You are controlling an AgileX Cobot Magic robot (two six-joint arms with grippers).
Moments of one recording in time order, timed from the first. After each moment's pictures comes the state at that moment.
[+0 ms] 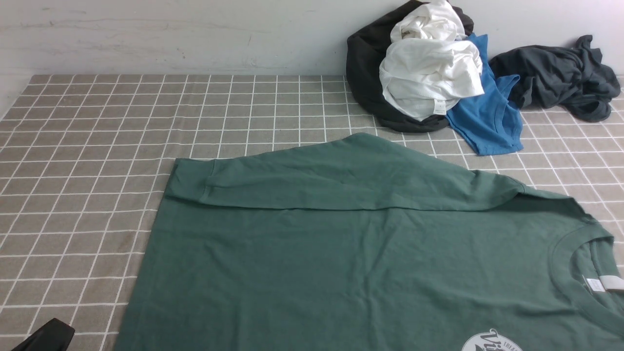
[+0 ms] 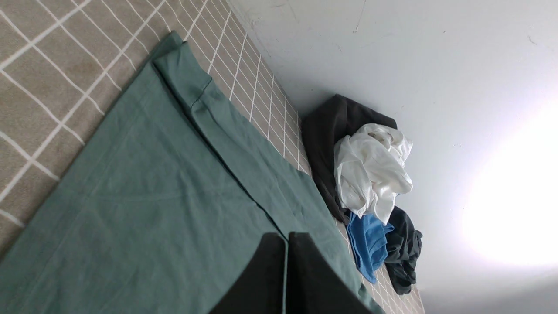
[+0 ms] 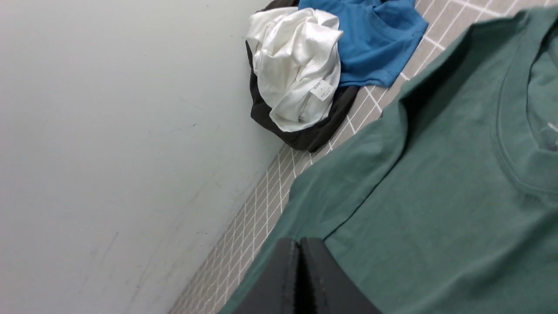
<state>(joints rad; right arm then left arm) -0.02 -0.01 0.03 0.71 0.31 0.28 0.00 -0.01 0.03 -0.86 0.28 -0.24</state>
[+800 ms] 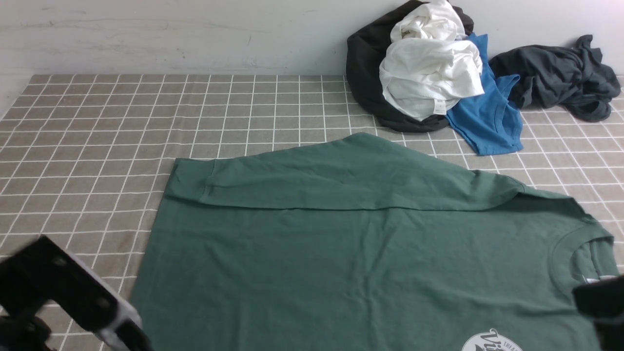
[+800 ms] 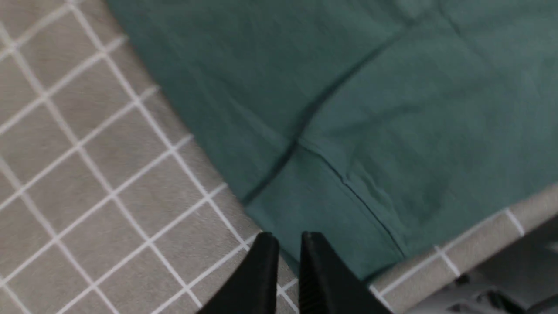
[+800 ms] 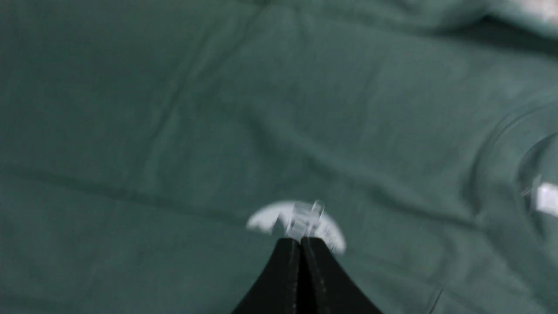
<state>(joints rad) 0.21 0.87 -0.68 0.27 0.98 -0.30 -0.31 0.88 -0.65 -0.13 1.13 0.38</state>
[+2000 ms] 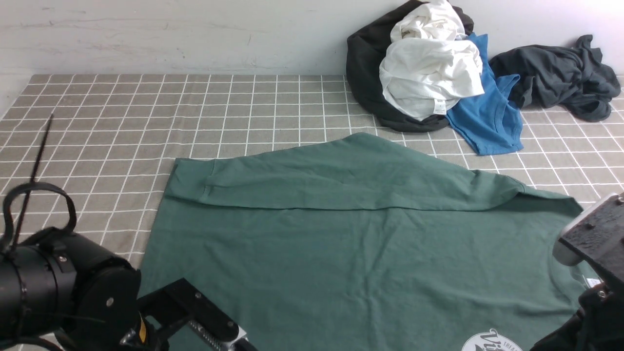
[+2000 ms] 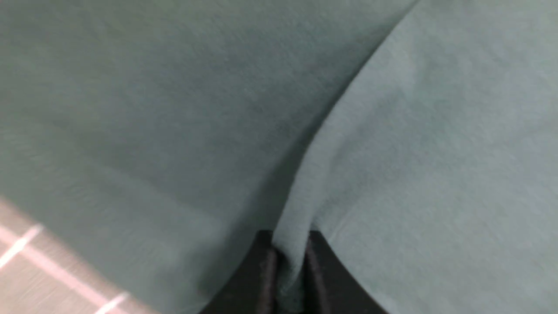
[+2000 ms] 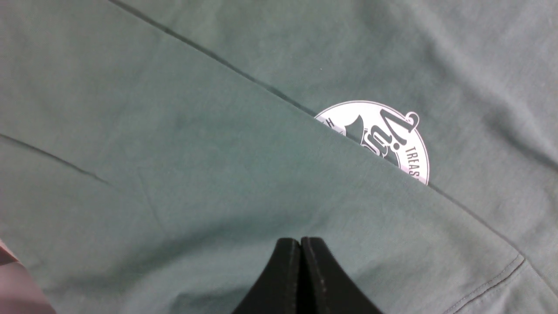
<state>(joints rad) 0.41 1.02 -0.68 0.21 1.02 -0.31 -0.51 1.41 -0.65 -0.04 0.89 0.17</state>
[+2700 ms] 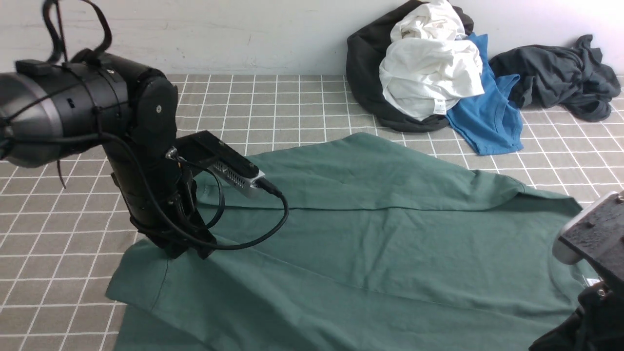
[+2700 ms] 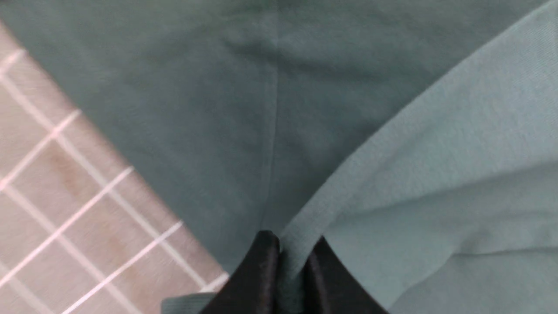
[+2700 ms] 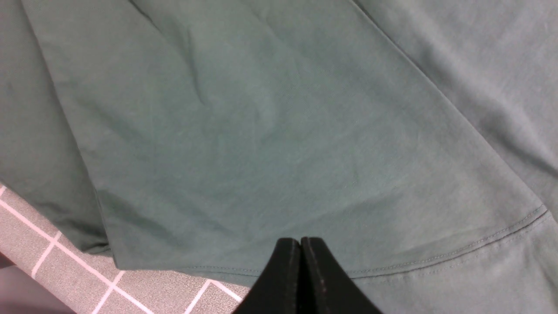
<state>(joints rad) 0.41 1.02 -0.68 0.21 1.01 -0.32 -0.33 1.77 -1.25 0.02 1.04 0.30</state>
